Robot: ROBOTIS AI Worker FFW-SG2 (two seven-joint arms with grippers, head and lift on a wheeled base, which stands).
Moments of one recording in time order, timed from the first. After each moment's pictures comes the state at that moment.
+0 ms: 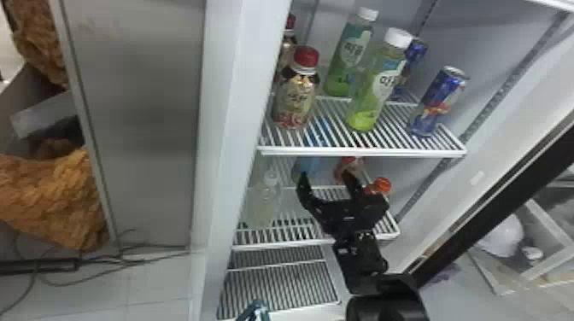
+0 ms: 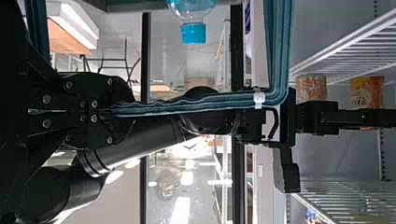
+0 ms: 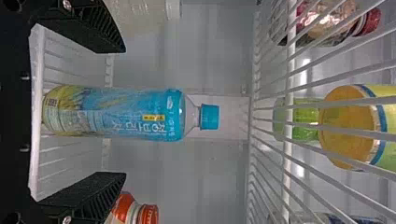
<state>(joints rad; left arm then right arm) 0.38 0.17 -0.28 -1.86 1.29 1.13 -0.30 -0.02 -0.18 -0.05 -1.20 -0.14 -0.41 0.11</state>
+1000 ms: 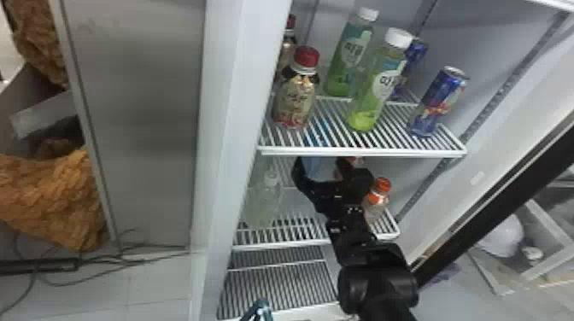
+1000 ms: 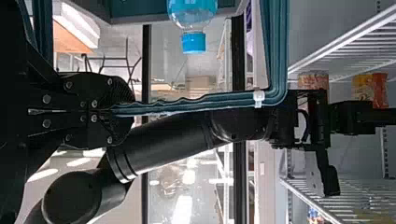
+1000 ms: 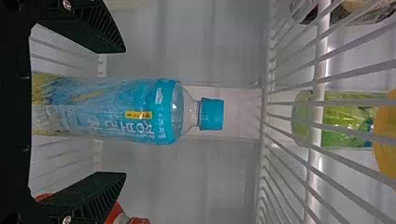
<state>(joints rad) 0.38 0.17 -0.29 -1.86 1.30 1.13 -0.30 -0.17 -0.19 0.00 -1.08 -0.13 -0.32 0.05</state>
